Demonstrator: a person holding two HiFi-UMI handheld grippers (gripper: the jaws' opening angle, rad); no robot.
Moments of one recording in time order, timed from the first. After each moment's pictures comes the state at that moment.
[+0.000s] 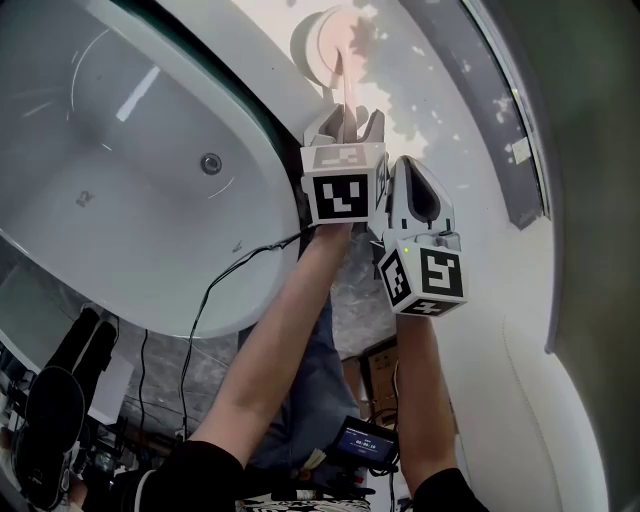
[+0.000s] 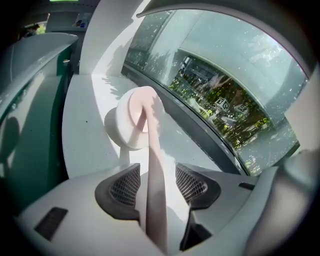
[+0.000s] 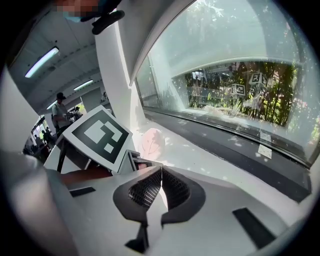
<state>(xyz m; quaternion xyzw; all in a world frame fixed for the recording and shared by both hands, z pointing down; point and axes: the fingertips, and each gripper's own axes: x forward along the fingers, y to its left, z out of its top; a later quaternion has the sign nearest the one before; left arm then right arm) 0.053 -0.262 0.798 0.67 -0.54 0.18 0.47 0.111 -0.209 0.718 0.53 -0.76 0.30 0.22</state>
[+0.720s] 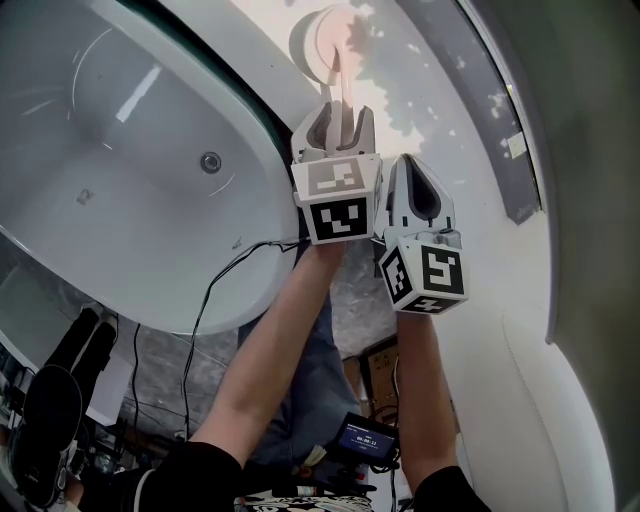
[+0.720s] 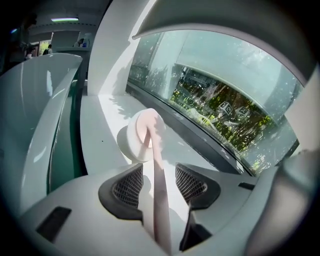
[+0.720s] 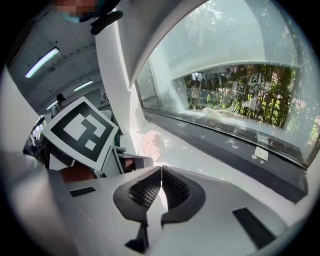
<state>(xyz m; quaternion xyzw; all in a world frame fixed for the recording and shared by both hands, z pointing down) 0.034 -0.255 0.762 0.67 -0.59 0.18 0.41 0.116 -0.205 0.708 0.53 -0.76 0.29 0.21</state>
